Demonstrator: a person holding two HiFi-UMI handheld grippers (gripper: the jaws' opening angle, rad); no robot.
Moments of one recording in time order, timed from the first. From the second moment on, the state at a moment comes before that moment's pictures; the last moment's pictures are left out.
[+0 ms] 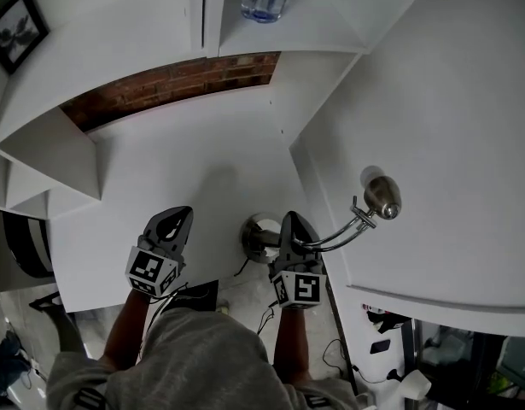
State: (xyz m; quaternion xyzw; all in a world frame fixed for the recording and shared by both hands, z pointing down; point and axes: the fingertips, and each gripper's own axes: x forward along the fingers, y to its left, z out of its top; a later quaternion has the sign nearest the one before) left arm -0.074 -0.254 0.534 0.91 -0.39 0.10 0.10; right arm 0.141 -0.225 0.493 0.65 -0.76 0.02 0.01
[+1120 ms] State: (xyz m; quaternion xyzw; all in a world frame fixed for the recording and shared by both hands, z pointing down) left arm 0.017 -0.136 0.469 0.96 -0.29 0.07 0.02; right arm 0.201 -0.042 0.448 0.73 -0.68 0.01 0.01
